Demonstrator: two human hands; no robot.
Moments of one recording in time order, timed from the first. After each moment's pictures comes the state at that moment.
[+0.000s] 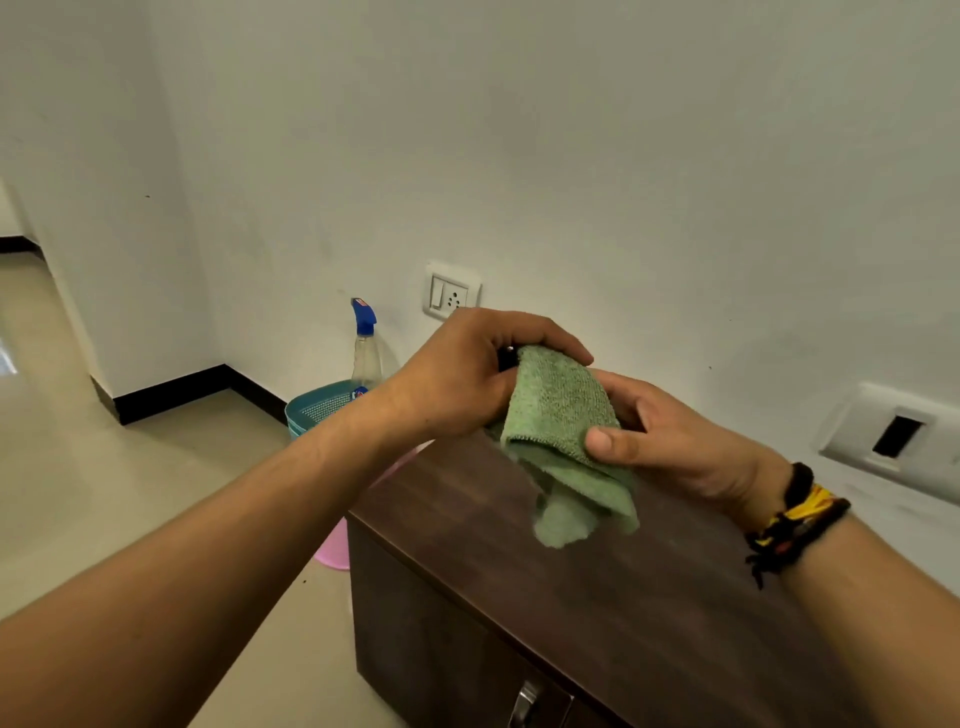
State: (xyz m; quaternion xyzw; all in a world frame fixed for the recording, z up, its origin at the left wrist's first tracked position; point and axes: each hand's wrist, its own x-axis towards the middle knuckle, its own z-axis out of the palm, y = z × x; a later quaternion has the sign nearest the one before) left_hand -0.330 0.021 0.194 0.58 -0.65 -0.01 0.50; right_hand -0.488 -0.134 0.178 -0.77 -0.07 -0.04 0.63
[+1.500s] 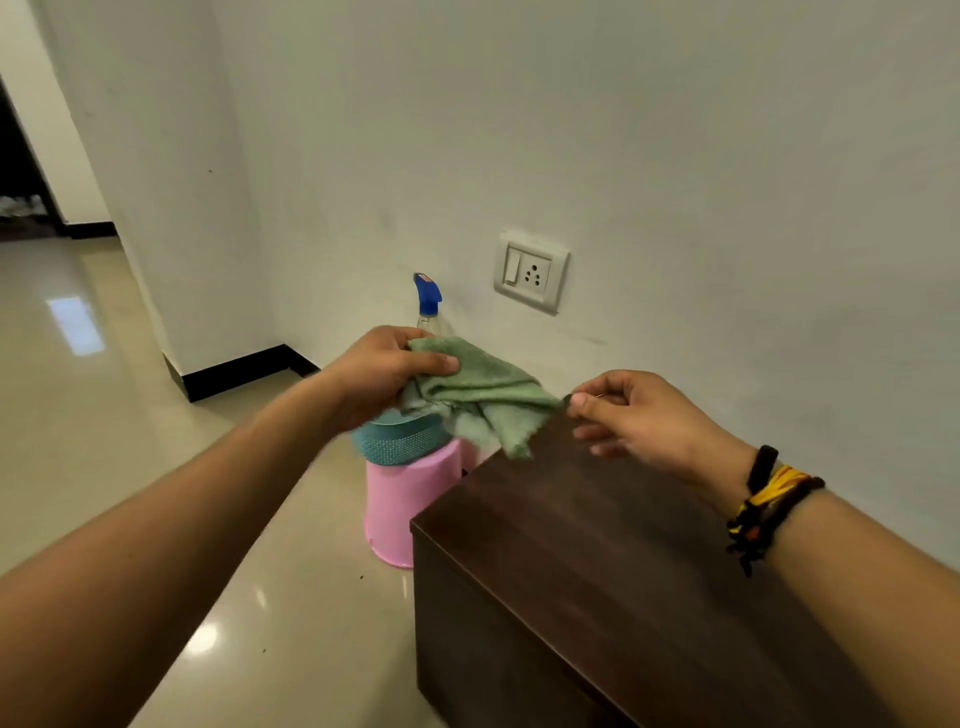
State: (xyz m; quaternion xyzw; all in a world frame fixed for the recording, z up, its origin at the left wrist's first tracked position) left_hand -0.142 0.050 0.102 0.67 -0.29 -0.28 0.62; right_hand -0.339 -0.148 0.101 -0.81 0.21 -0.14 0.52
